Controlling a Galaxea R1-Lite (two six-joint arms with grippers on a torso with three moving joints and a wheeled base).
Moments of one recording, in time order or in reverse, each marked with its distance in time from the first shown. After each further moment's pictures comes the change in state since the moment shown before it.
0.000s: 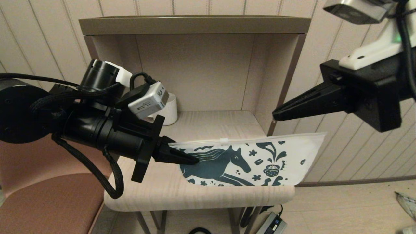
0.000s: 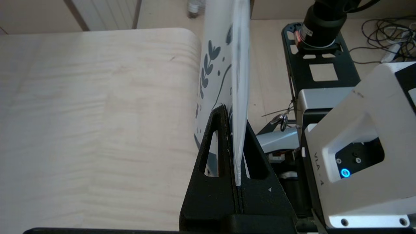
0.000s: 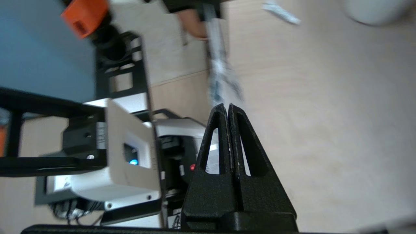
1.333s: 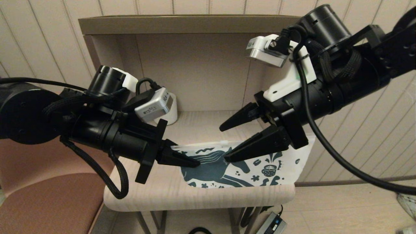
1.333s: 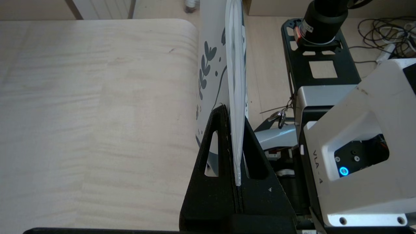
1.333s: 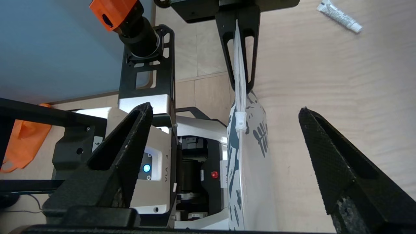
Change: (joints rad) left arm 0.001 0.026 0.003 -0.001 0.000 -0.002; right arm 0.099 0.188 0.001 -0.083 0.094 -0.017
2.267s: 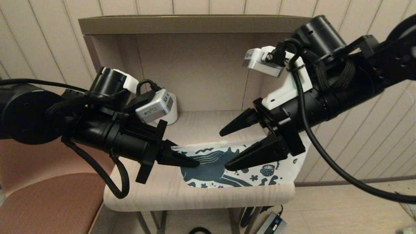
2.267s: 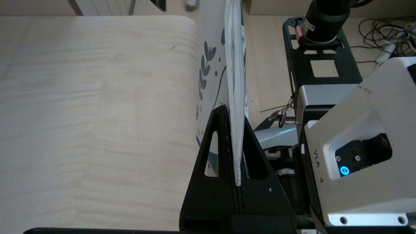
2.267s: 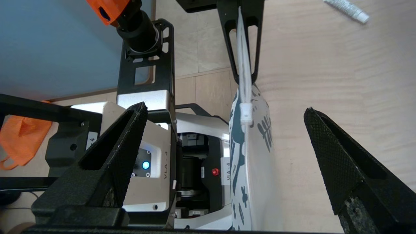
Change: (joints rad) left arm 0.005 0.008 0.004 -0.003 0.000 0.001; right arm 0.000 -0.009 0.068 -0.039 -0.003 -0.011
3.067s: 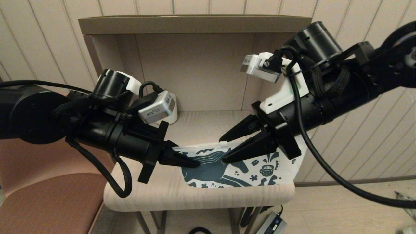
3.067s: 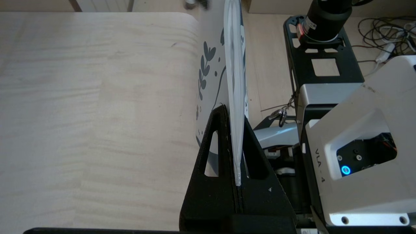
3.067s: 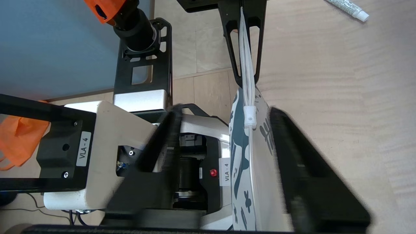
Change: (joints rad) left arm 0.001 0.016 -0.005 0.000 0.000 0.002; right arm -0.002 -0.004 0.045 -0.047 0.000 -0.002
